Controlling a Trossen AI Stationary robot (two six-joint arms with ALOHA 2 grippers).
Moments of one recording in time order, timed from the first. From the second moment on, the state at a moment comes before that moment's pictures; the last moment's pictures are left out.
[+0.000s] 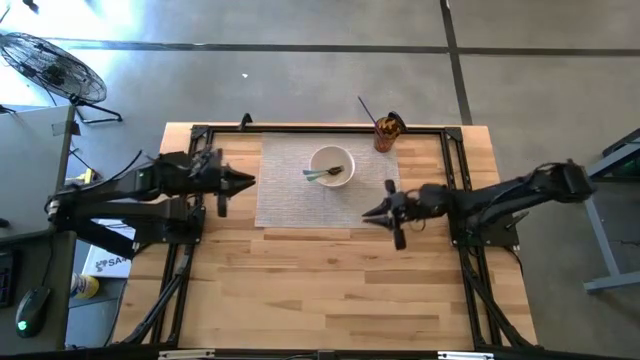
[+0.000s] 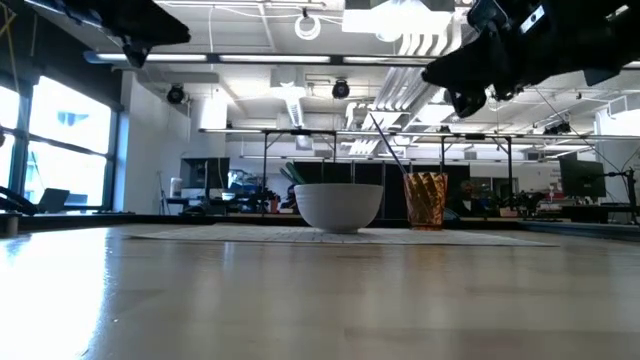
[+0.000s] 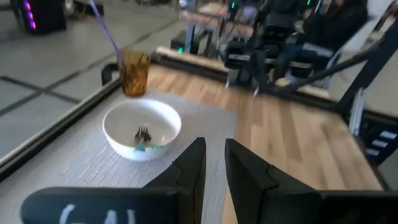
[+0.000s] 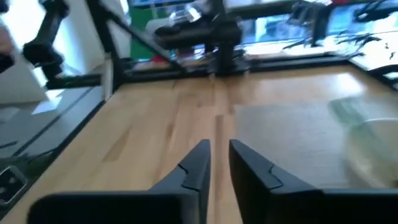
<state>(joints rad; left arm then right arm) 0.16 0.49 0.61 -0.32 -0.04 -0.18 0.05 1.07 0.35 0.55 -0.06 0.13</state>
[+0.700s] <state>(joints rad) 0.16 0.01 0.24 -0.32 -0.06 -0.21 0.14 0.56 0.35 0.26 -0.06 0.00</state>
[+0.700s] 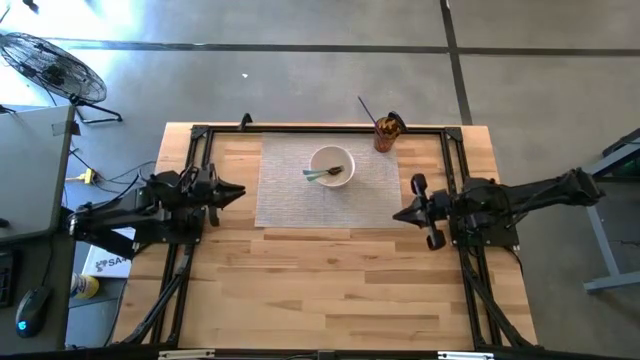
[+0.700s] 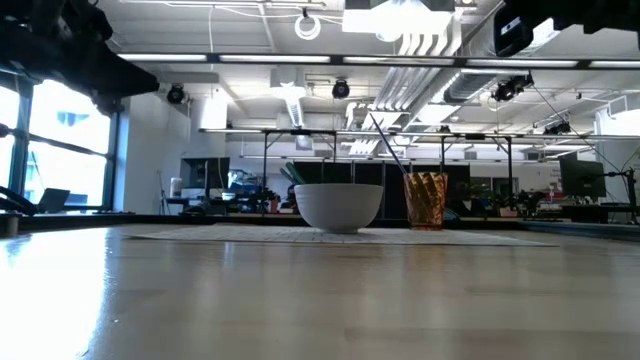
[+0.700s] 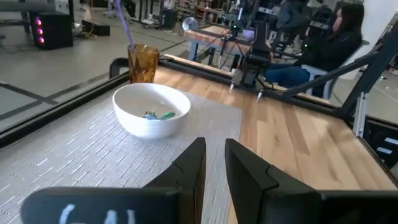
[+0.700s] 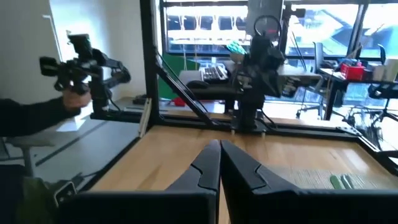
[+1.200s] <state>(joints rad) 0.16 0.01 0.21 -0.34 -0.07 -0.13 0.20 0.50 0.14 0.51 -0.03 0.02</state>
